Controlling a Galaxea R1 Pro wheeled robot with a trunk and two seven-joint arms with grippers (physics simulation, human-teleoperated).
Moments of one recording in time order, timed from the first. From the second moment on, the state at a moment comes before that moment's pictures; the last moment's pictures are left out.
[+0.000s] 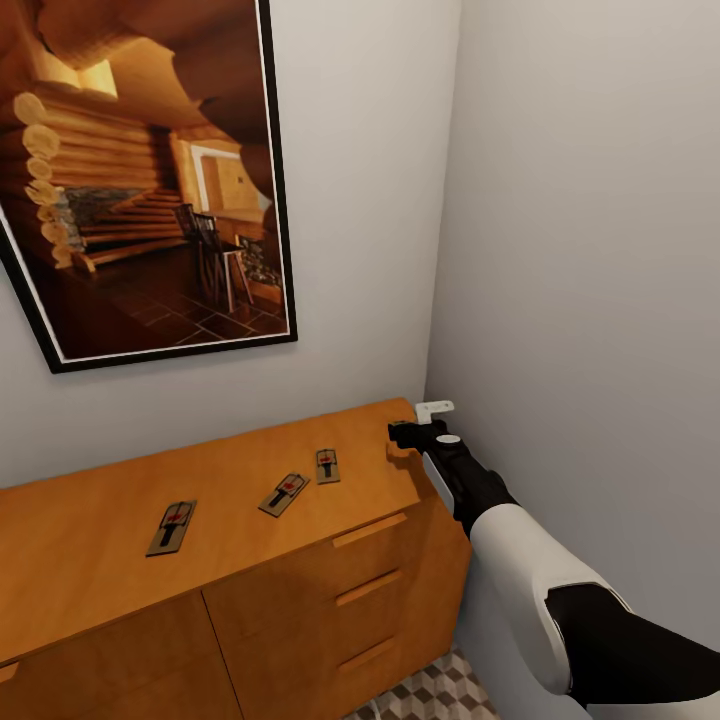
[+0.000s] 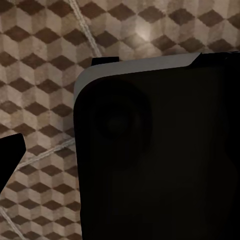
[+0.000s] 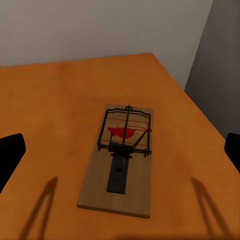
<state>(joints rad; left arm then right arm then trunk) -0.07 0.00 -0.04 0.08 -0.01 -0.23 0.00 -1.00 0.17 0.04 -0.52 0.09 0.24 -0.03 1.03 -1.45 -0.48</state>
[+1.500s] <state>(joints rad) -0.07 0.00 -0.04 0.08 -0.01 -0.23 0.00 -1.00 0.17 0.04 -0.46 0.09 0.18 -0.03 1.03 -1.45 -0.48</state>
